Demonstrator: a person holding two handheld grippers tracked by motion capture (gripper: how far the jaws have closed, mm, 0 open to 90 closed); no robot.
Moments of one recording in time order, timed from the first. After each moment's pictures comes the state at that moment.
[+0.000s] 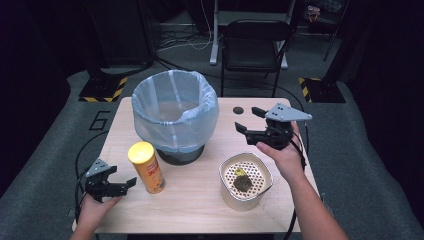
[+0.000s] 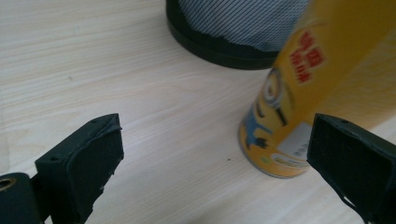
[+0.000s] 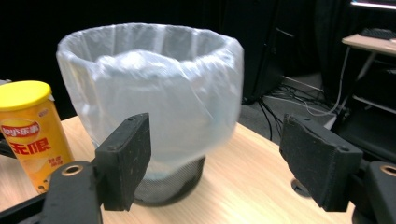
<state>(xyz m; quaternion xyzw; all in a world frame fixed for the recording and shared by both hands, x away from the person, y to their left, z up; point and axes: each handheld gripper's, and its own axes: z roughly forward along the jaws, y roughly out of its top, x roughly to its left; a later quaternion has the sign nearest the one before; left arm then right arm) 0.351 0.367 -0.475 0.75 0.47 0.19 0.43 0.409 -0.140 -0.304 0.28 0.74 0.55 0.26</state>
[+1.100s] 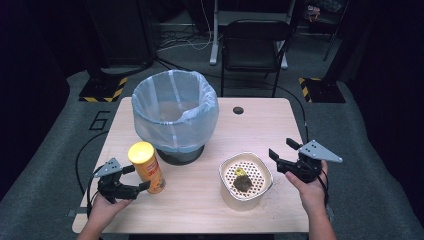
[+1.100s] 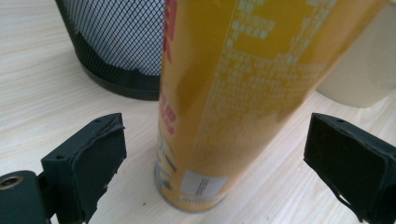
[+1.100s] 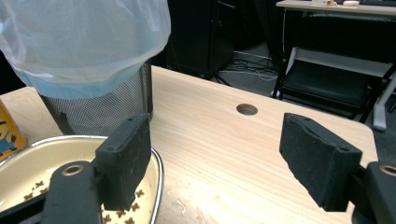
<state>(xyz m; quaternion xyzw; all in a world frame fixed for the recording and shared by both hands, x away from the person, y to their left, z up) 0.353 0.330 -0.468 0.78 0.38 0.12 0.49 0.365 -0.223 -0.391 0.39 0.70 0.52 0.30</state>
